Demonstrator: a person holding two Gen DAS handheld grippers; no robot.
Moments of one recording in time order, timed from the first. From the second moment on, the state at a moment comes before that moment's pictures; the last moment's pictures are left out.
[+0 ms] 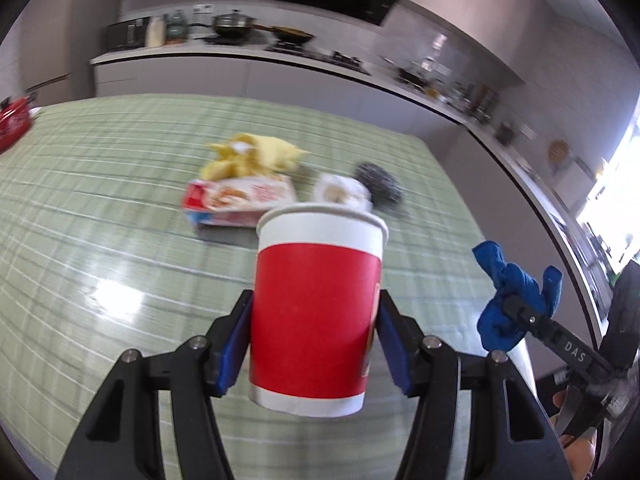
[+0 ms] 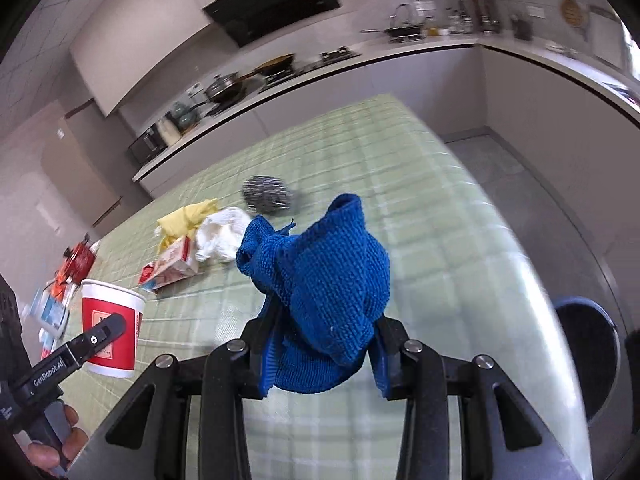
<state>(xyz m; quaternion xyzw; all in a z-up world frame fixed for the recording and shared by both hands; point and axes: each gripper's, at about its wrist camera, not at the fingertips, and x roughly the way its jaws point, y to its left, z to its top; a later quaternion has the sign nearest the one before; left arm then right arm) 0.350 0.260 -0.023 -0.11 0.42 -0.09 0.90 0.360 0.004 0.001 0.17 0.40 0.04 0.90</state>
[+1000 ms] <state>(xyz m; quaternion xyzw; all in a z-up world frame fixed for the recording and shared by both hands) 0.271 -0.062 -0.025 -0.06 0.44 -0.23 0.87 0.194 -0.308 0.004 0.21 0.39 -0.06 0.90</state>
